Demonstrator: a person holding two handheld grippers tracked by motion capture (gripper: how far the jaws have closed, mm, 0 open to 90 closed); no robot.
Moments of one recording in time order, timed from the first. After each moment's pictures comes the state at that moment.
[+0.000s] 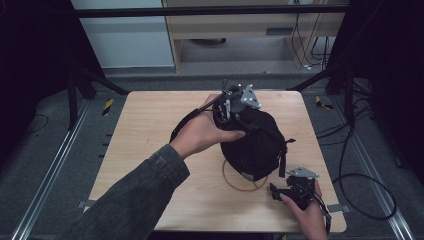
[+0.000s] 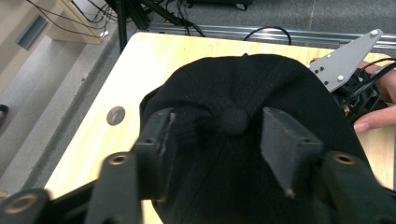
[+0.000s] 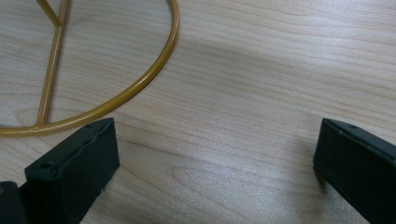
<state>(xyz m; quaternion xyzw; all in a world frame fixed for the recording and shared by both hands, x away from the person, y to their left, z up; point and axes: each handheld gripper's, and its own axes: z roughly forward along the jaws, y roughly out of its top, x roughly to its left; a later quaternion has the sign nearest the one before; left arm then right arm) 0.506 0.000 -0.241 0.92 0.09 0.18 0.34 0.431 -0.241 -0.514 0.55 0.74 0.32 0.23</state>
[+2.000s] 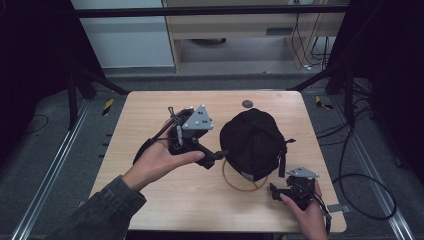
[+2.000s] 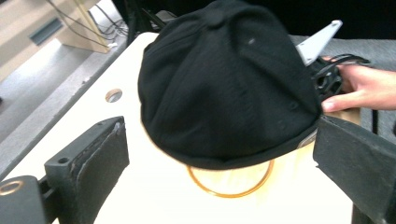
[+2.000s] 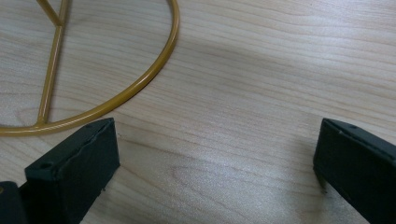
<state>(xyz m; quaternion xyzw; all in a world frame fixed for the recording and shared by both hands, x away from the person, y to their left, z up) 0.463 0.096 -0.269 0.88 0.14 0.17 0.42 0.431 -0.242 -0.513 0.55 0.74 0.32 0.23</state>
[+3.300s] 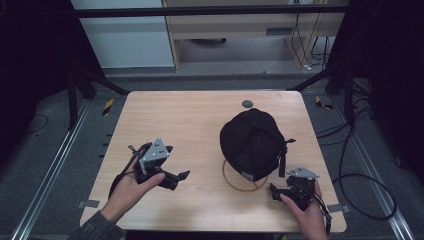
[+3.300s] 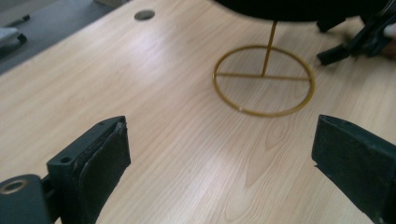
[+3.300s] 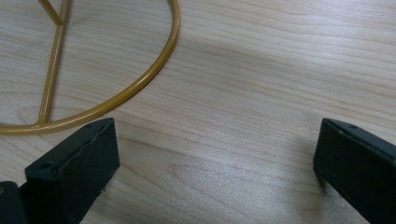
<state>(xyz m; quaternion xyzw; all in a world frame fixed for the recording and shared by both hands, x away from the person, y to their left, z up) 0.451 0.194 -0.384 0.86 0.25 0.17 0.42 0.430 -0.242 -0.513 0.54 0.74 0.32 0.23</state>
